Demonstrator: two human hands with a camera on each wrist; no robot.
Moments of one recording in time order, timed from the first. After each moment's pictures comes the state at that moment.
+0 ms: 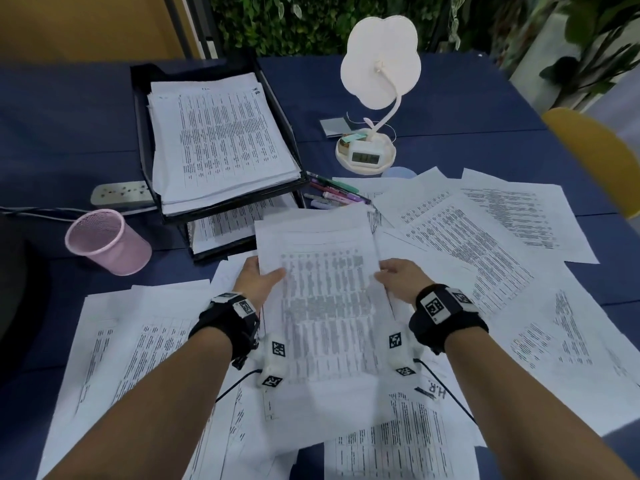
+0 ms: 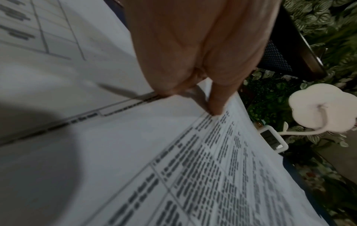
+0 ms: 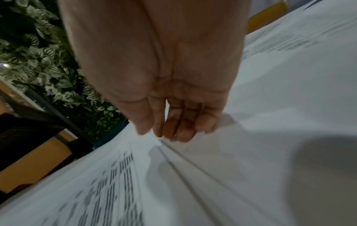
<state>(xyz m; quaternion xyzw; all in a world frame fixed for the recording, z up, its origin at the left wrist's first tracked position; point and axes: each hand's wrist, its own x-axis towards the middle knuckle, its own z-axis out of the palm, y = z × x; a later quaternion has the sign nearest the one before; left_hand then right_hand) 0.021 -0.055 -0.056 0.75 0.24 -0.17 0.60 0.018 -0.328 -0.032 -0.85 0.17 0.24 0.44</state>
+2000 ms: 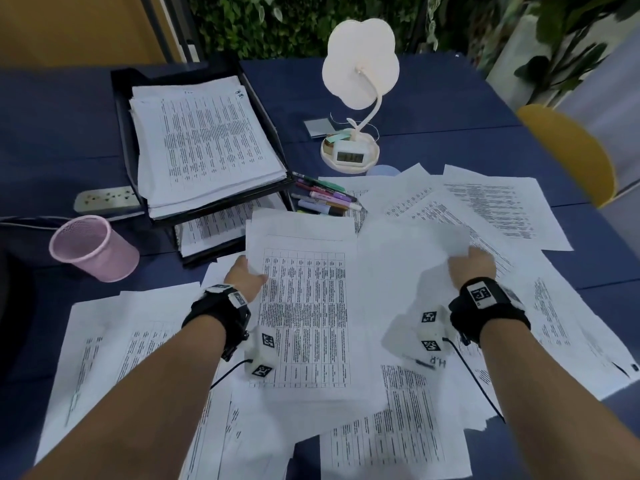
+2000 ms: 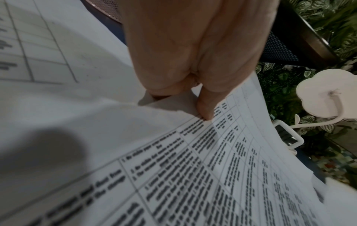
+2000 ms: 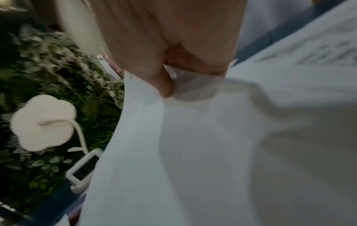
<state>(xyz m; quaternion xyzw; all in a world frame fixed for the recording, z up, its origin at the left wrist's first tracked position) 0.031 -0.054 -0.041 0.90 0.17 -0.22 0.35 0.002 -0.414 -0.002 -0.87 0.40 0.03 0.30</state>
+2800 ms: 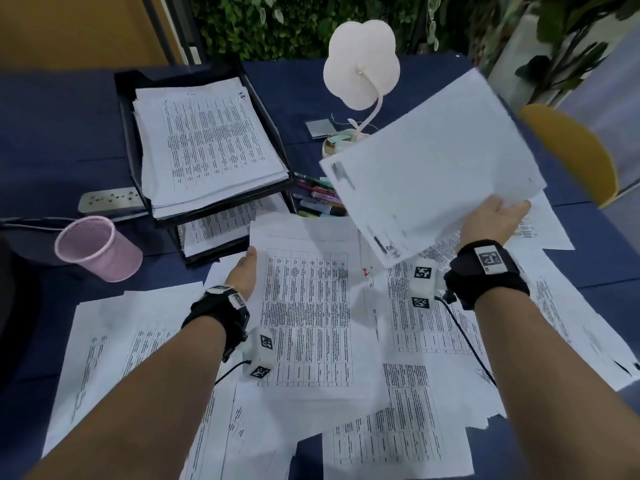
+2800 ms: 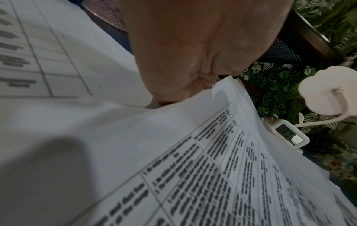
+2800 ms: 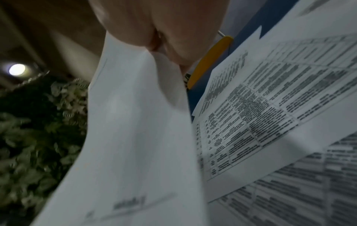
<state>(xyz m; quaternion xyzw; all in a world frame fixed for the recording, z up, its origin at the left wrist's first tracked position) 0.028 -0.054 -0.025 0.81 0.27 -0.21 0.48 0.048 -0.402 0.037 -0.62 0.37 -0.36 0.59</state>
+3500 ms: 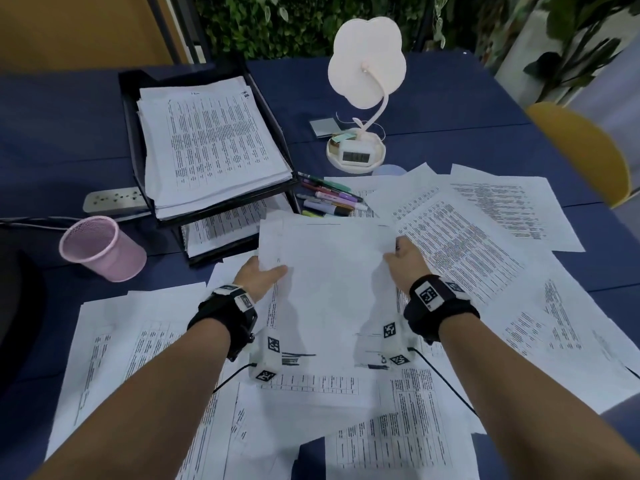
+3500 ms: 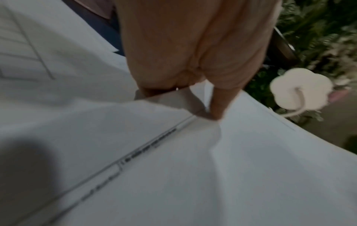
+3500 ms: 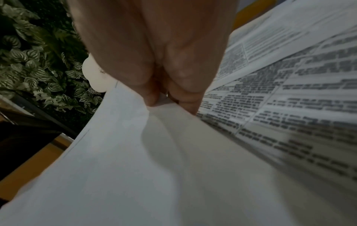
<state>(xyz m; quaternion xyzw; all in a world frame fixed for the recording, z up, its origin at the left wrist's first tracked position) 0.028 -0.058 -0.035 0.82 0.18 -0.23 0.48 0.019 -0.328 -0.021 -0.86 0.21 0.09 0.45</state>
